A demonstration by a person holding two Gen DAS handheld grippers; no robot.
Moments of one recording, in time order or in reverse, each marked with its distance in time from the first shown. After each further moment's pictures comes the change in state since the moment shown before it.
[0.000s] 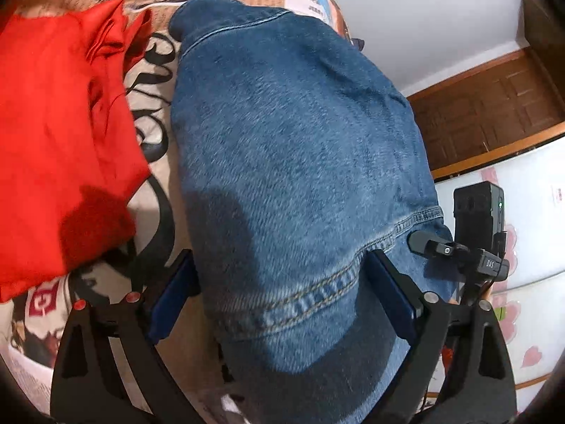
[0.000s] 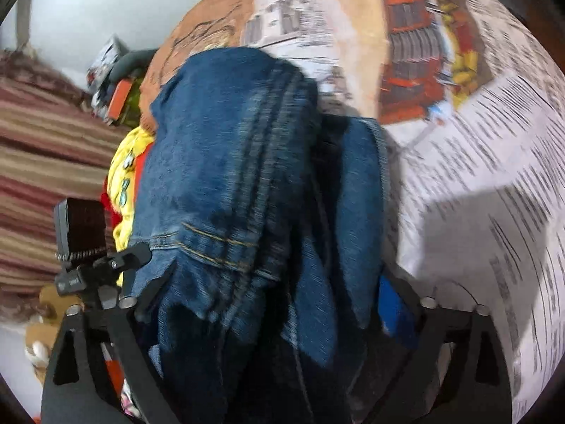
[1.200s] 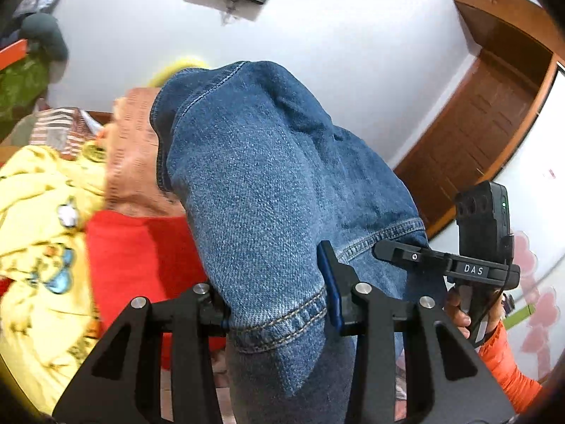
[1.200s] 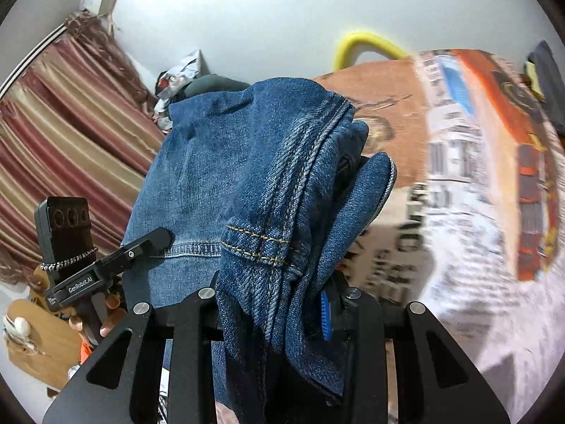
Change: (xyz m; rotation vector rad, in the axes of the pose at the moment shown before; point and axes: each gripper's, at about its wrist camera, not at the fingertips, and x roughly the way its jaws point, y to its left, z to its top) left arm -0.244 -0.025 0.029 0.221 -0.420 0.129; right arm -0.004 0.209 0.053 -0.256 -0.240 0.070
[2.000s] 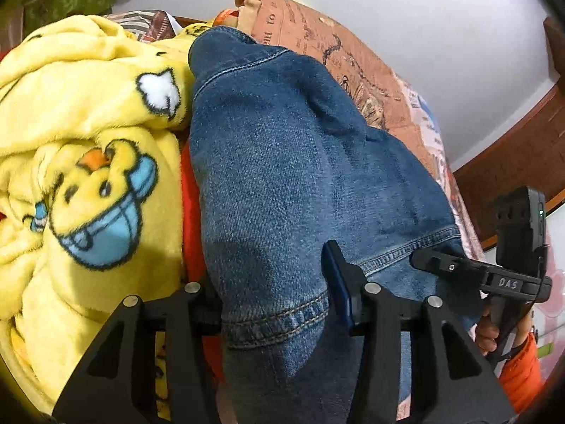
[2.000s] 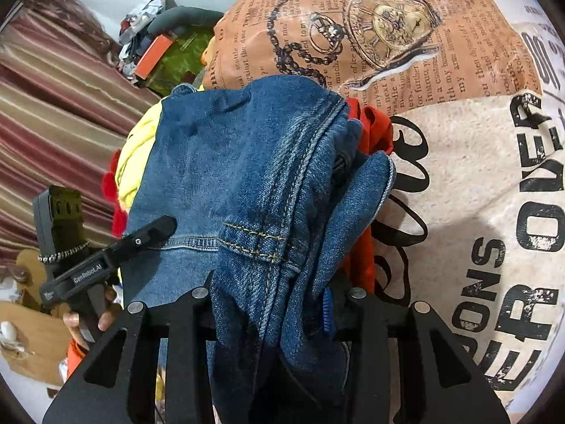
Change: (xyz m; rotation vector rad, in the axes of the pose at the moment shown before) left arm 0.099 0.193 -0.071 -0.213 0.152 0.173; right arm 0.191 -0.042 -0.035 0.020 0.255 -0.059
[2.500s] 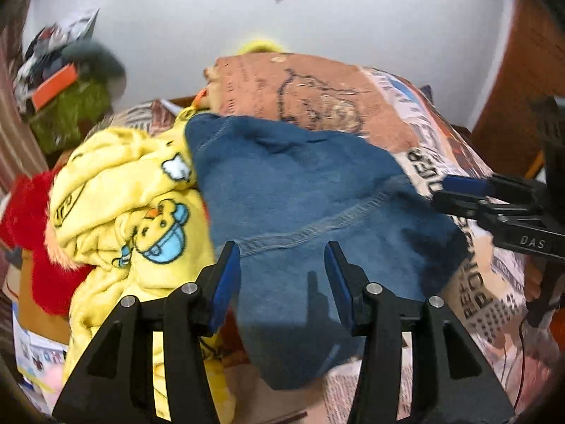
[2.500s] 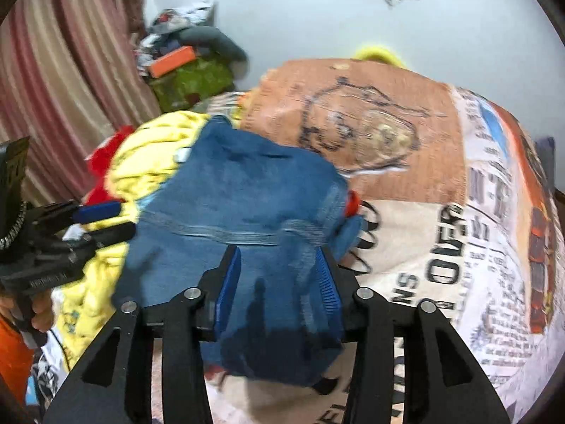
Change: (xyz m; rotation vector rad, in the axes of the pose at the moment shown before) left arm -0.075 -0.075 -0.046 0.369 -0.137 0.234; right arm -0.065 0.074 -0.039 -0.326 -0.243 -0.257
